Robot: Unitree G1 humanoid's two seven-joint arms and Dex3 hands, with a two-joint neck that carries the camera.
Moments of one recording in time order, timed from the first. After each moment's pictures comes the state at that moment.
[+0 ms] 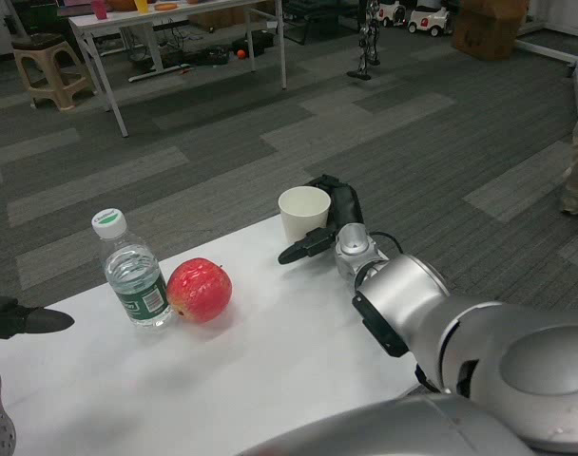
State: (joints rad) left arm -0.36 0.15 -0.01 0.31 -0.64 -0.46 -0.06; right arm -0.76 -0.30 0.08 1.55 0.34 -0.60 -0.25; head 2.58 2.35
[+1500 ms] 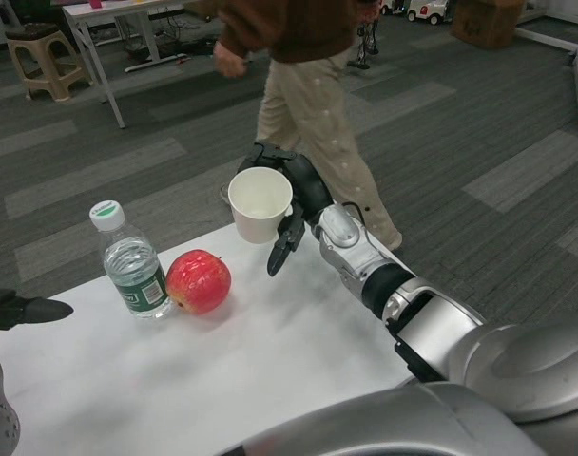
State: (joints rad) left arm -0.36 0.14 0.00 0.31 -0.64 -0.47 -0.06; right arm -0.47 -0.36 0.16 0.75 0.34 -0.61 0.00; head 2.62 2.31
